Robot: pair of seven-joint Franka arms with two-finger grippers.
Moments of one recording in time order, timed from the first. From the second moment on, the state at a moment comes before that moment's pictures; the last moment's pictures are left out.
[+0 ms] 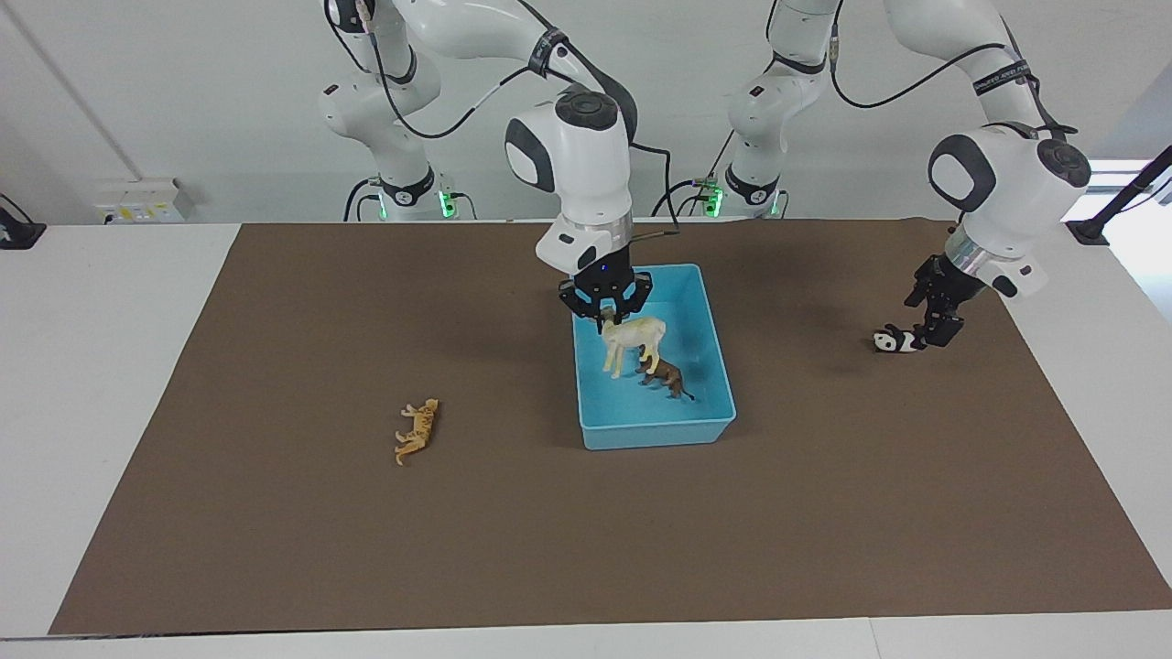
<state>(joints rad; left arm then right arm) 0.65 0.00 -0.43 -2.16 -0.07 2.18 -1.00 0.69 0.31 -0.07 -1.62 0.02 2.13 0.63</state>
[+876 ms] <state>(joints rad) 0.71 0.02 -0.43 -2.36 -0.07 2.44 -0.94 0.65 0.31 -0.08 -1.62 0.04 2.14 0.49</state>
